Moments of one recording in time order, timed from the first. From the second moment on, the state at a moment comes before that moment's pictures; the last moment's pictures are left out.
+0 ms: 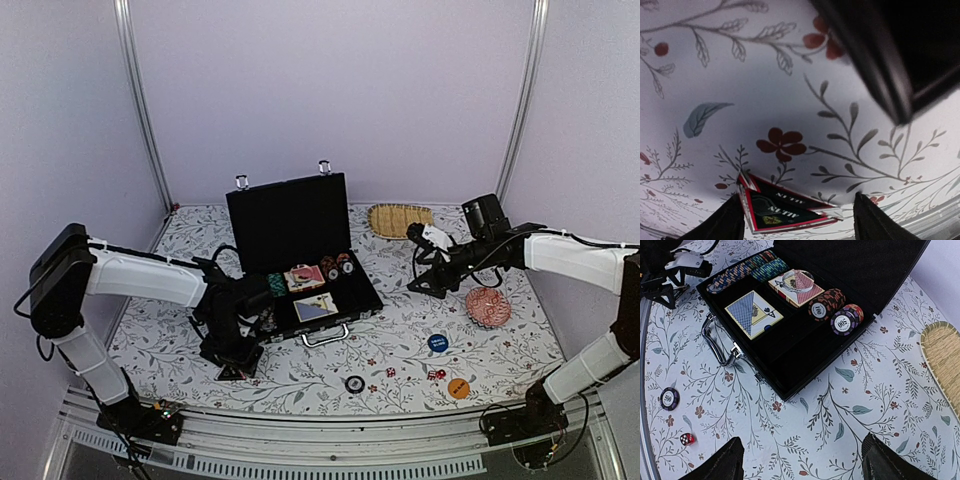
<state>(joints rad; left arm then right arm) -0.88 1.68 0.94 -0.90 0.06 -0.58 0.41 1.43 0.94 -0.35 -0.53 -0.59</state>
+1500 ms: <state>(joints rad) -0.97 1.65 0.90 -0.86 0.03 -0.59 0.41 1.49 0.95 -0.39 -0.56 -0.61</state>
